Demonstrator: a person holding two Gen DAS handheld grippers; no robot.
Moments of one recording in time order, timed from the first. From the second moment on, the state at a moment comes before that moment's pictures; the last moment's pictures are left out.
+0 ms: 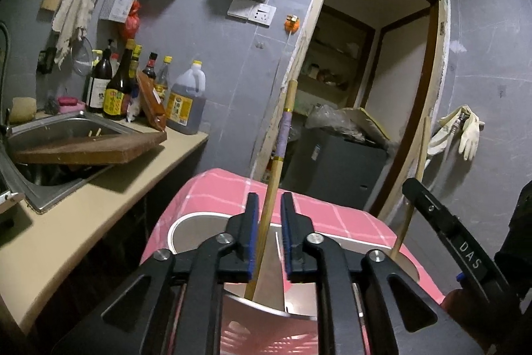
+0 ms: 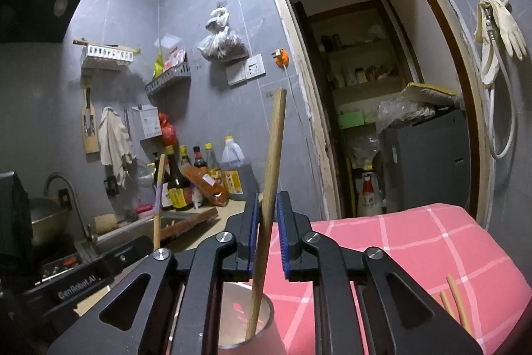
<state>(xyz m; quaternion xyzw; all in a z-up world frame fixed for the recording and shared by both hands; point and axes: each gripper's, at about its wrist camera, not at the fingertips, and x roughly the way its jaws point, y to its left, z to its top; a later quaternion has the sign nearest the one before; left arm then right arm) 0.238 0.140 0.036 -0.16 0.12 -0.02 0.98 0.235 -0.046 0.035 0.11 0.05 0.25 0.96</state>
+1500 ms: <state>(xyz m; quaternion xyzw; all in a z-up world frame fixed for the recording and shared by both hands) 0.183 -0.025 0.015 -0.05 0.22 -0.11 0.97 0.160 -0.219 0.011 0.03 0.16 0.12 0.98</state>
